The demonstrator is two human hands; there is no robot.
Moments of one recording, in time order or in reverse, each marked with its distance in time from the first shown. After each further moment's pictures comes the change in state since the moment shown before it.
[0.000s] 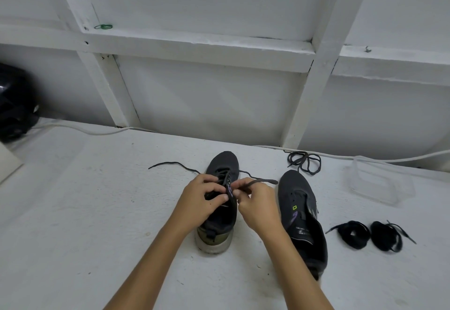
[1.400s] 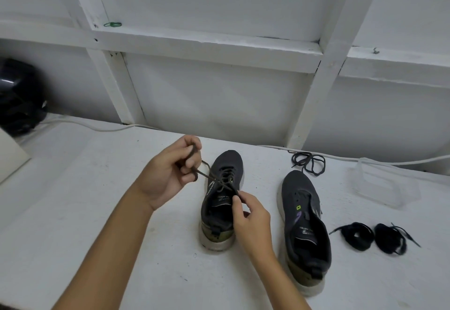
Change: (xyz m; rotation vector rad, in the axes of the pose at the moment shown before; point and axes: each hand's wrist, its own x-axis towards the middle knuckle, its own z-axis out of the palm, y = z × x) left_hand -0.006 0.054 -0.095 -1.063 -0.188 -0.039; right_hand -0.031 0.032 0.044 0.207 0.190 -0.002
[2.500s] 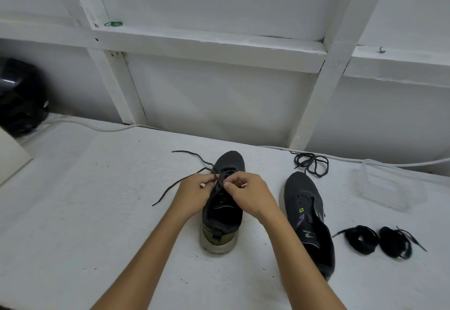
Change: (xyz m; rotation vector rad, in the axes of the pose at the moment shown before) left_hand 0.038 -0.104 -0.027 1.071 0.289 -0.076; right_hand 0.062 -0.050 -0.012 -0.221 -0.344 0.136
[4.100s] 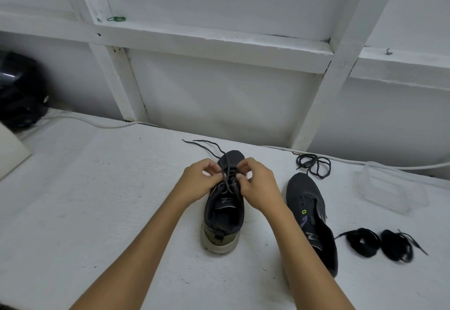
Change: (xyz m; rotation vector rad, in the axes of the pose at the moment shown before) left_hand 0.021 0.007 -0.009 -0.154 -0.025 -0.029; right_hand 0.018 0.000 -0.007 -0.306 0.130 -0.162
